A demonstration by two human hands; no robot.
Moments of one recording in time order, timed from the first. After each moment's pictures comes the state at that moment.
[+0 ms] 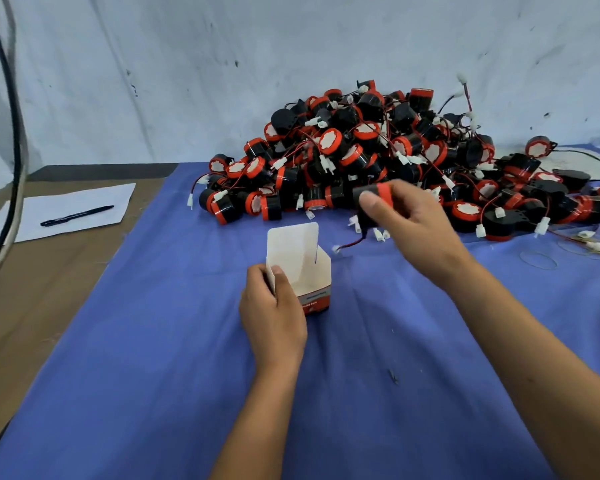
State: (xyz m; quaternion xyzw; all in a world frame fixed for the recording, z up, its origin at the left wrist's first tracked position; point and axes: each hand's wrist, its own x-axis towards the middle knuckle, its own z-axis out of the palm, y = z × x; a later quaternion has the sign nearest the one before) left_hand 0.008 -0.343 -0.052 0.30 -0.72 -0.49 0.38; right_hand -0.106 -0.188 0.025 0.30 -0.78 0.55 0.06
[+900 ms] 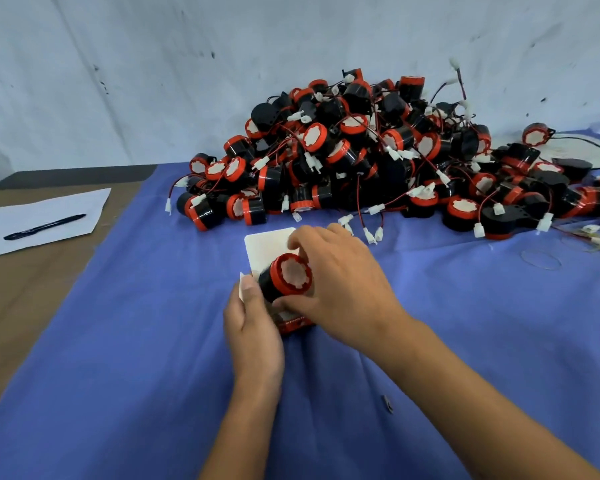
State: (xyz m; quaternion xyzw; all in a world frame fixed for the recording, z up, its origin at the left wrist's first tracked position) left_hand -0.003 -0.344 -0.064 0.26 -0.61 -0.66 0.34; right_hand -0.065 -0.241 0.005 0.39 -0.88 0.22 0.13
